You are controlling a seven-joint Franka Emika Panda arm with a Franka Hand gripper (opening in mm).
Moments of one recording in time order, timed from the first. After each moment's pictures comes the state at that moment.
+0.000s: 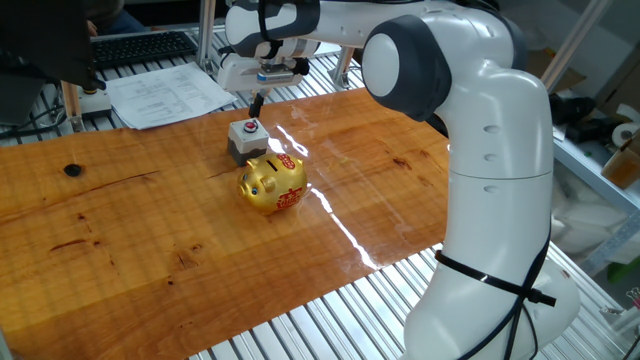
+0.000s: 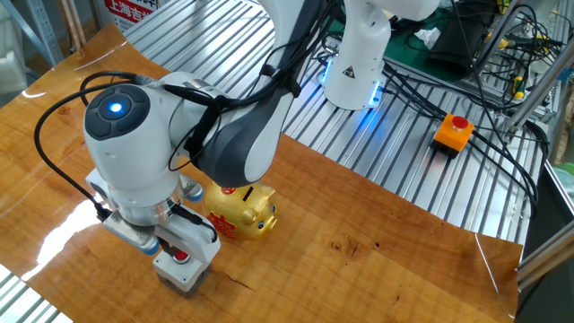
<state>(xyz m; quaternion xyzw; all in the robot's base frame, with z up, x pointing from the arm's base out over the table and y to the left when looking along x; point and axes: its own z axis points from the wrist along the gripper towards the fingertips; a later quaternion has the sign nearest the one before) 0.687 -0.056 0.168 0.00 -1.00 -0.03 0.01</state>
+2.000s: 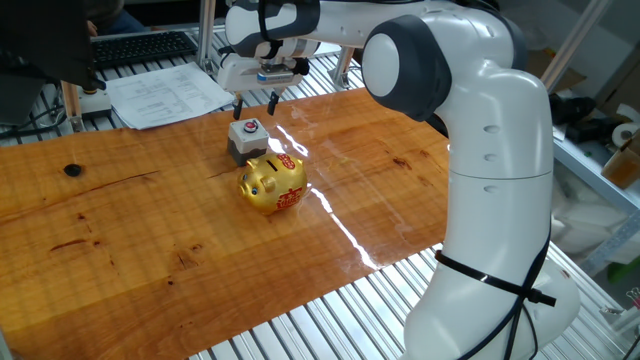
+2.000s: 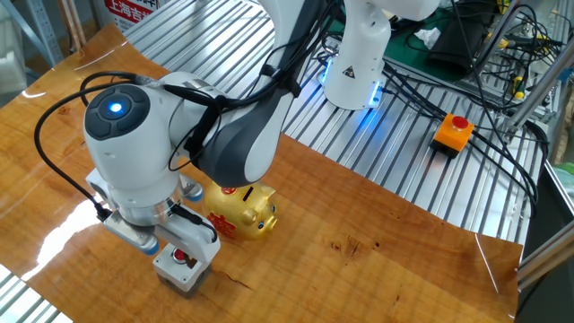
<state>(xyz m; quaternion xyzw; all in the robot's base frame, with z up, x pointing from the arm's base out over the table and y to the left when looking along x) 0.687 -0.056 0.168 0.00 -1.00 -0.03 0.01</state>
